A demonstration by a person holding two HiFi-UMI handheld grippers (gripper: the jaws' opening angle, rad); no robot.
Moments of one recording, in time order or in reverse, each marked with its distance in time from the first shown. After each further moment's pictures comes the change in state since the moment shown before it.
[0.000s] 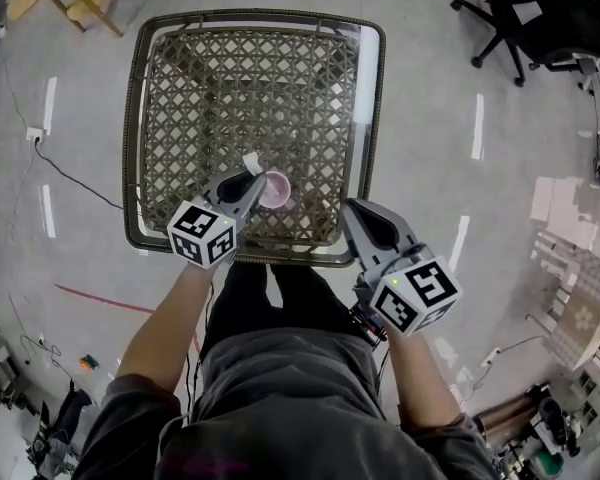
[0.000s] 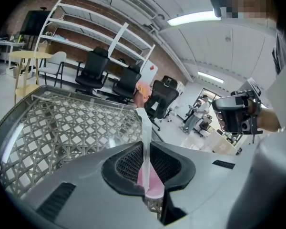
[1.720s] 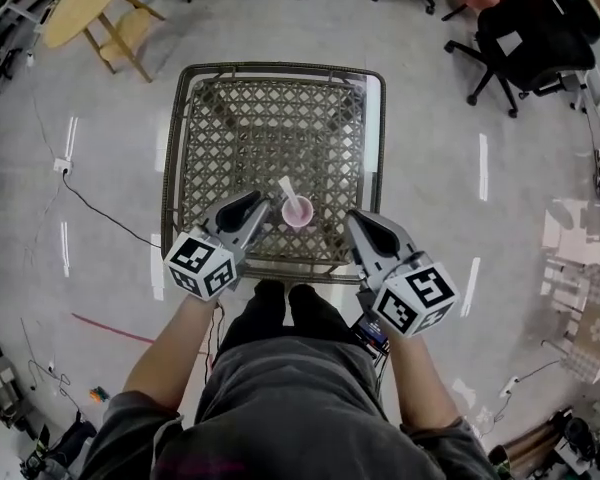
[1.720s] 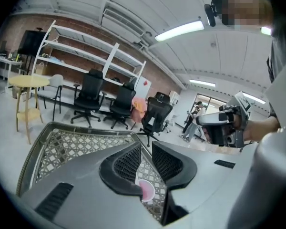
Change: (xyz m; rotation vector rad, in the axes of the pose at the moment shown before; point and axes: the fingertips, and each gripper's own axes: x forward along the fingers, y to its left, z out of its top) left arm -0.093 -0.030 0.080 0.110 -0.153 0.009; right arm -0.017 0.052 0.038 -0.047 -0.148 0.011
